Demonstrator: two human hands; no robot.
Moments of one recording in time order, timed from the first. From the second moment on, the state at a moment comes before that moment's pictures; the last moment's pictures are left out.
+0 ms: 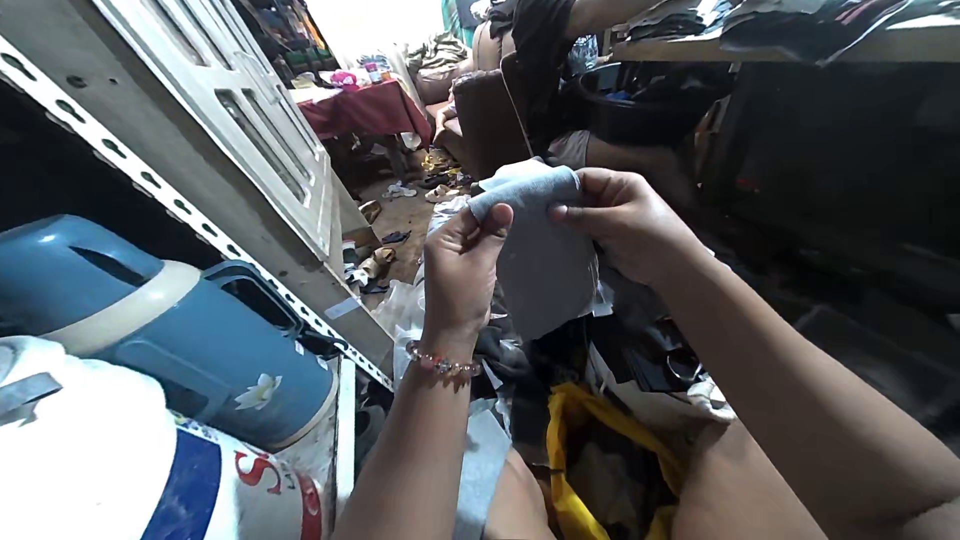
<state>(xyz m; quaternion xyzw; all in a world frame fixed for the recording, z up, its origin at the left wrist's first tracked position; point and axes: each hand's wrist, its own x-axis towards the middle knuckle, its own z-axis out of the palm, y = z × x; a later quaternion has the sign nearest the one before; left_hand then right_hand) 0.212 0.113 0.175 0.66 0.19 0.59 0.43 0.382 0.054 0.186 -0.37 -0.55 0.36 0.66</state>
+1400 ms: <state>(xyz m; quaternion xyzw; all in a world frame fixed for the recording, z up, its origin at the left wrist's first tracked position) 0.204 0.129 0.193 0.58 0.21 0.60 0.51 0.386 0.074 0.090 -0.42 -0.57 0.33 0.63</state>
